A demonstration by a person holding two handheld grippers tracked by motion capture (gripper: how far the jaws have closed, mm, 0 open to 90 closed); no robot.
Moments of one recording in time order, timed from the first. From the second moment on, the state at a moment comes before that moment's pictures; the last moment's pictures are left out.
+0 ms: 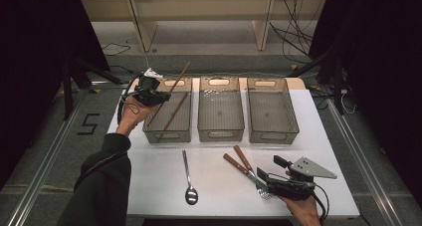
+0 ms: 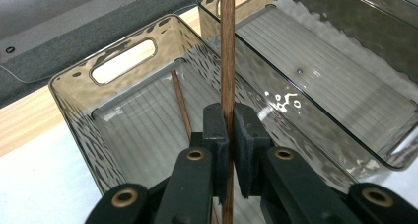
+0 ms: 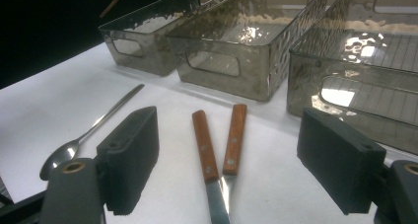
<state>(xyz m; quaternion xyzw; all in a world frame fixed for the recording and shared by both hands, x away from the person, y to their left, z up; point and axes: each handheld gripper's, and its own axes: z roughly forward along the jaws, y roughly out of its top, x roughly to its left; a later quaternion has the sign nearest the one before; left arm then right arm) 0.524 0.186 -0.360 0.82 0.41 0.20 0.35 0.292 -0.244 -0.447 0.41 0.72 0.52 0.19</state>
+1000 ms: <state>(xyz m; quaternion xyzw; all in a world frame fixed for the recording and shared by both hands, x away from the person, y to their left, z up) 0.539 0.190 -0.396 0.81 0.45 0.18 0.34 0.293 -0.245 -0.447 0.42 0.72 0.53 0.19</state>
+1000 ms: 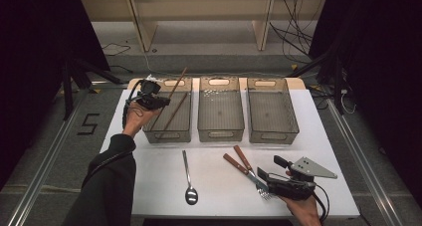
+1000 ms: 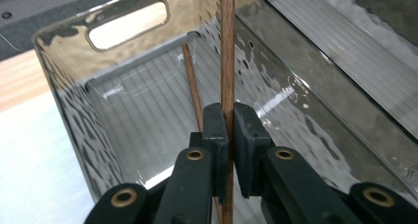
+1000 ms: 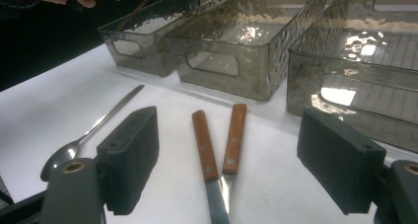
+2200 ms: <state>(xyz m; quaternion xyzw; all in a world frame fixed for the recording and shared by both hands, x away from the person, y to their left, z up) 0.478 0.159 -0.375 0.81 0.41 0.15 0.39 0.291 -0.245 -0.446 0.42 0.72 0.53 0.19</state>
